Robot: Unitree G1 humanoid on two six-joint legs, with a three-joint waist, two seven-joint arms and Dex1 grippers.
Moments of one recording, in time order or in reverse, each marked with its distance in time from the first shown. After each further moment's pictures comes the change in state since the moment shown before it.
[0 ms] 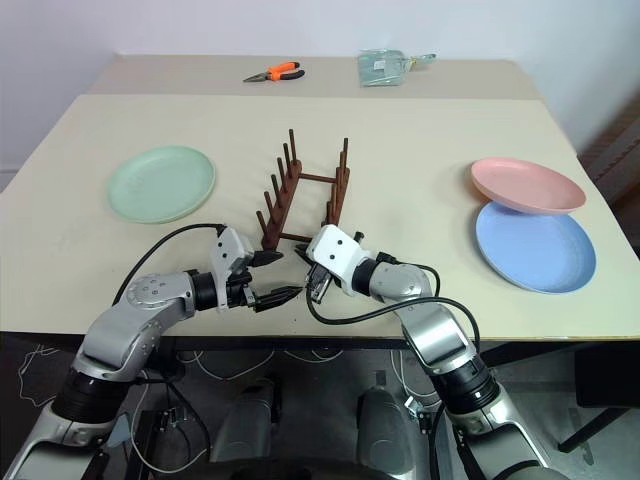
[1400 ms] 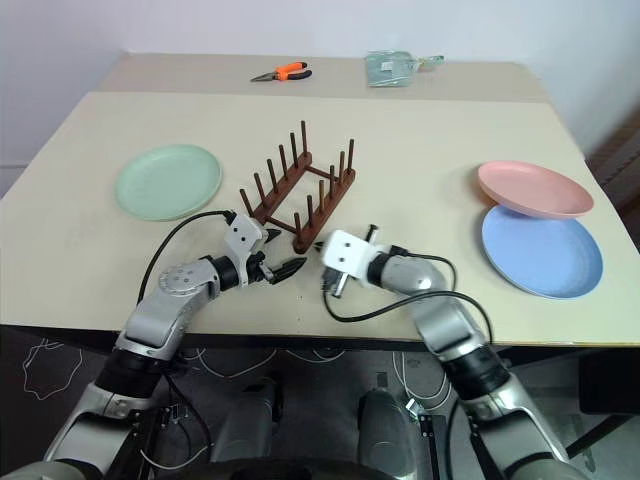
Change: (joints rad) left arm -0.133 -0.167 -0.030 0.287 0.191 -0.192 0.198; right arm 0.007 -0.118 -0.071 0.067 -0.126 -0.116 0.045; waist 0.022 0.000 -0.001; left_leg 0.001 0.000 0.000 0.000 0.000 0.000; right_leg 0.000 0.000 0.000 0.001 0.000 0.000
